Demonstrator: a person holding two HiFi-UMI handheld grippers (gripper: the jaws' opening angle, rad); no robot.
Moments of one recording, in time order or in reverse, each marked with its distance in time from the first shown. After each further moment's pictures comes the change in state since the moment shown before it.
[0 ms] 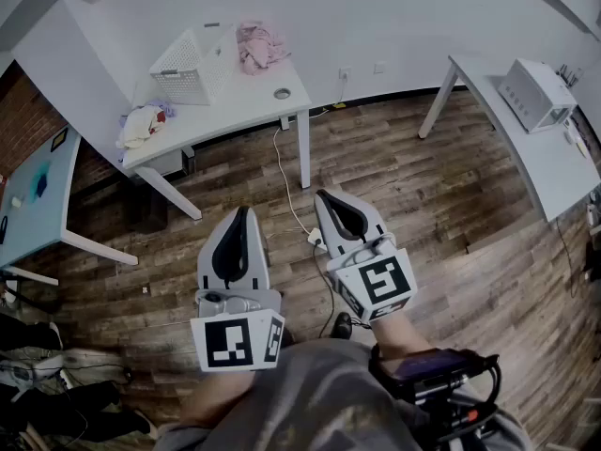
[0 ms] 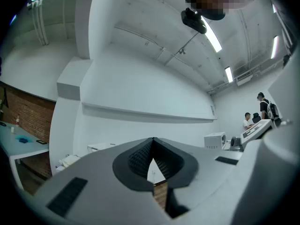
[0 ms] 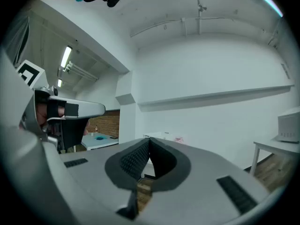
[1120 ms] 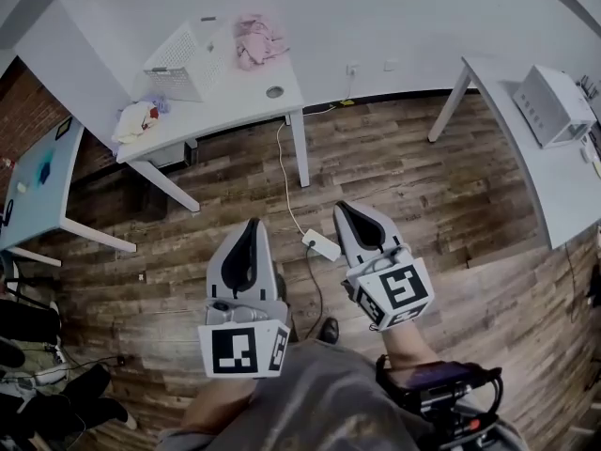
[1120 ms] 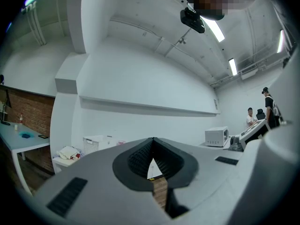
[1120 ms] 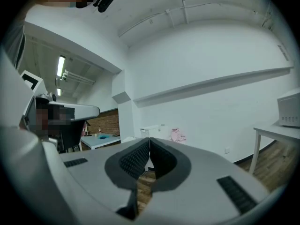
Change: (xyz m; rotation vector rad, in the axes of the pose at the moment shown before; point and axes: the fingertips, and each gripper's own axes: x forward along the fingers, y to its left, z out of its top) left arm 0.056 -0.083 -0.039 -0.012 0.086 0.044; right arm -0.029 -0.114 -0.040 0.116 0.075 0.049
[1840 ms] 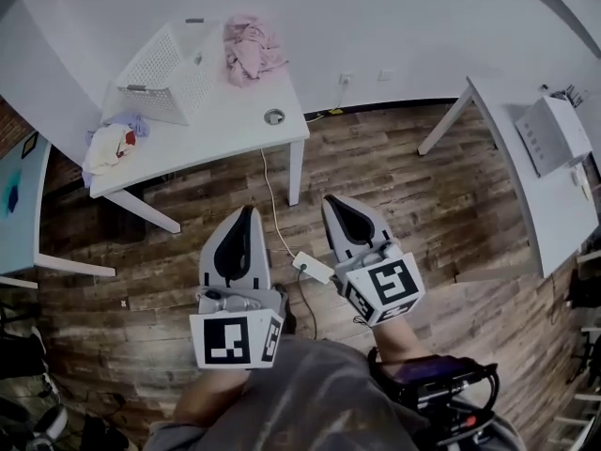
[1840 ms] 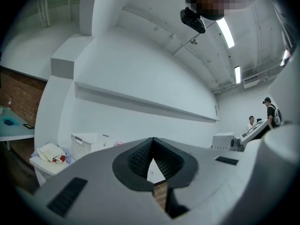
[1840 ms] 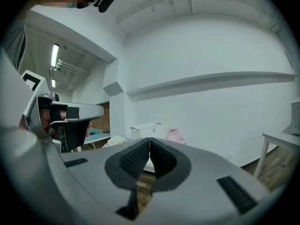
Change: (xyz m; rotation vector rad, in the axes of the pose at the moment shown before) left arm 0.164 0.124 -0.020 -0.086 -0.023 -0.057; right arm 0.192 -0.037 0.010 -0.059 0.040 -0.043
